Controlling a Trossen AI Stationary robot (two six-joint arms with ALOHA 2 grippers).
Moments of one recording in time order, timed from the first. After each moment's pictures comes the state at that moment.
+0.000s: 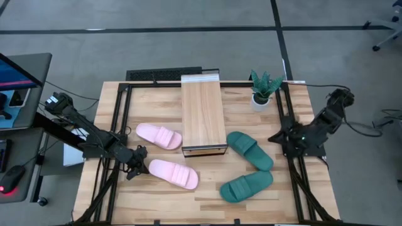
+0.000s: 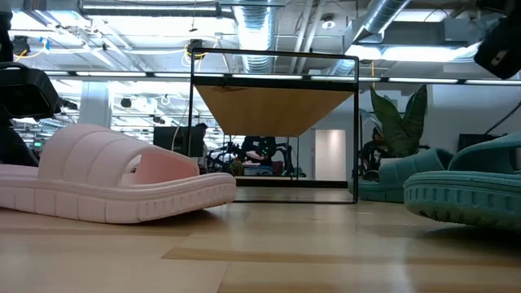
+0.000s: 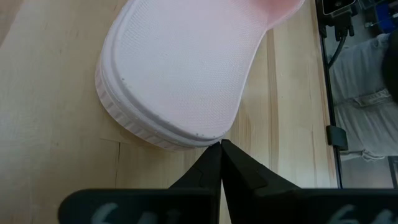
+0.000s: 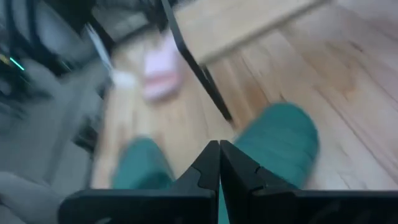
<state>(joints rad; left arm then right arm) -0.61 0.69 0.01 0.03 0.01 -0.94 0.77 0.31 0.63 -0.94 0.57 0.84</state>
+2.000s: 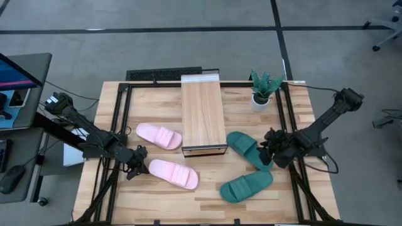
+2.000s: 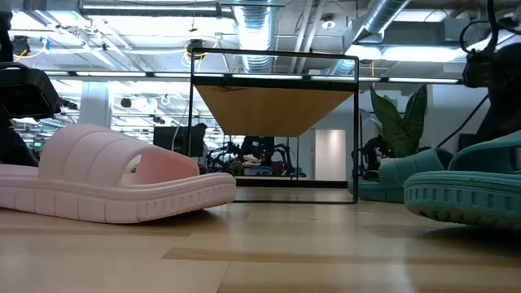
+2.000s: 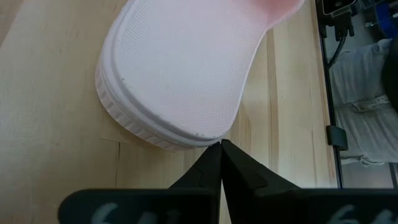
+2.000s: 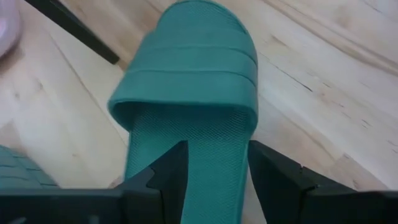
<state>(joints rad) -0.61 0.69 0.01 0.03 0.01 -0.94 0.69 0.85 0.40 -0.77 0.57 1.34</state>
